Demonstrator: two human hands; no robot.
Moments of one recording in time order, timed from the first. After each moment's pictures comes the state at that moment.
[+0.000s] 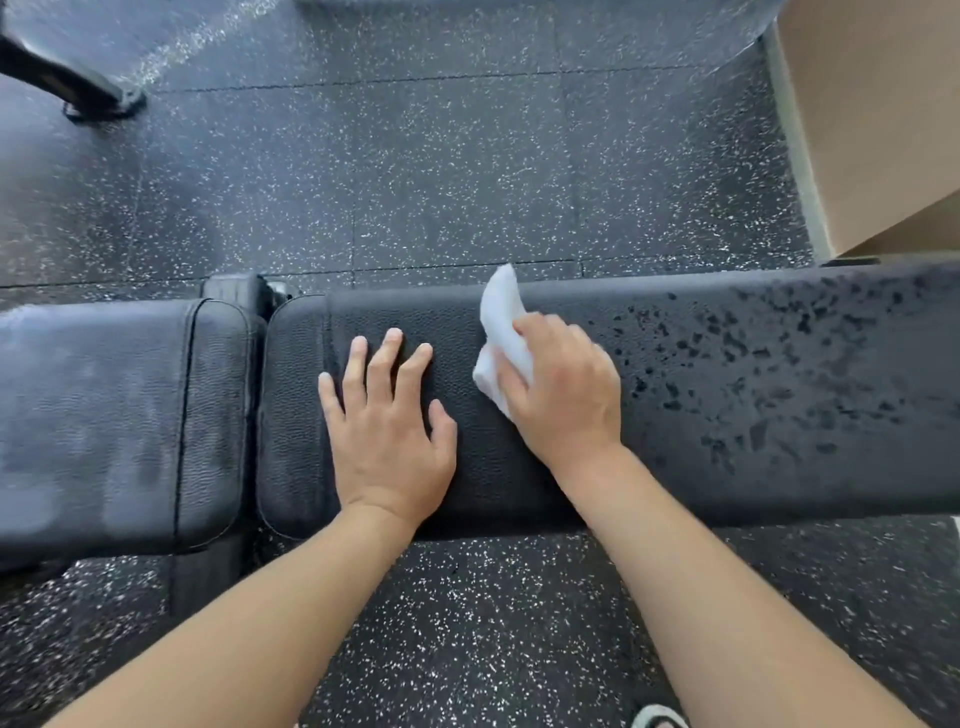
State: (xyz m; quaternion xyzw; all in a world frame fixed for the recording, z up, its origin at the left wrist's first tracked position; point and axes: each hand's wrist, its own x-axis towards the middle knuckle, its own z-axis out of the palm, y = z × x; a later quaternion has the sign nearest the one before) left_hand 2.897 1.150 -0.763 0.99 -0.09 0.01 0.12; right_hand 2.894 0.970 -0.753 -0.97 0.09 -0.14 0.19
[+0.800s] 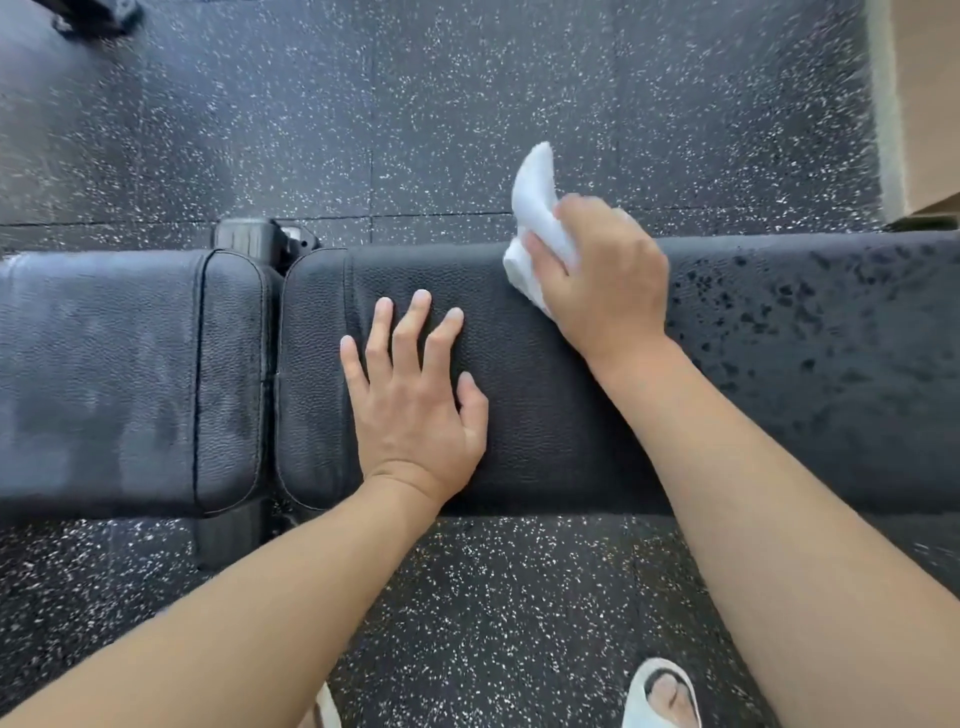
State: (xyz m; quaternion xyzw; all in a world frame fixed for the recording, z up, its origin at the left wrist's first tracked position) left_hand 2.899 1.156 -0.771 0.99 -0.10 0.02 0.10; right_hand 2.967 0.959 -0.751 -0.97 0.07 -0.15 0.19
